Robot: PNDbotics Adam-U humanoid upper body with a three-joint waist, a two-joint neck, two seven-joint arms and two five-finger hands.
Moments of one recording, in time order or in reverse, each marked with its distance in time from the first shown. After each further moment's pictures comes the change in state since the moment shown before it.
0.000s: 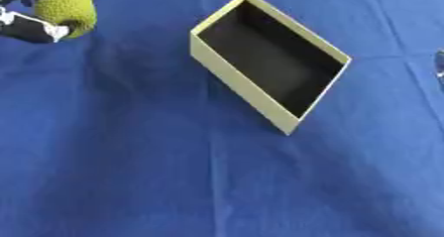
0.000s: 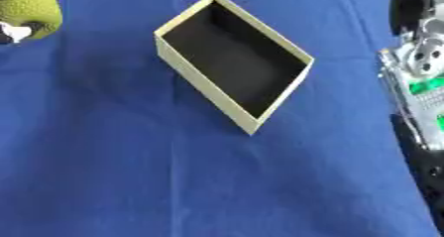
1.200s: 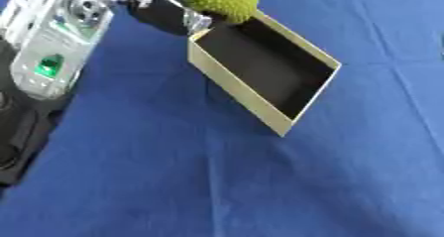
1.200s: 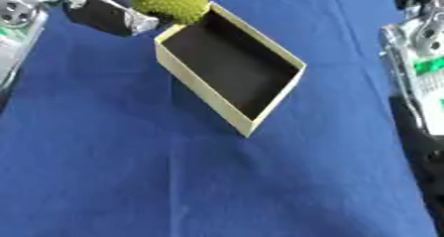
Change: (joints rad) left arm -0.059 -0.308 -0.183 -0.335 -0.258 -0.083 -0.056; right arm -0.098 0.026 0.007 -0.001 0.006 -0.026 0.020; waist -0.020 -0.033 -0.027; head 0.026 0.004
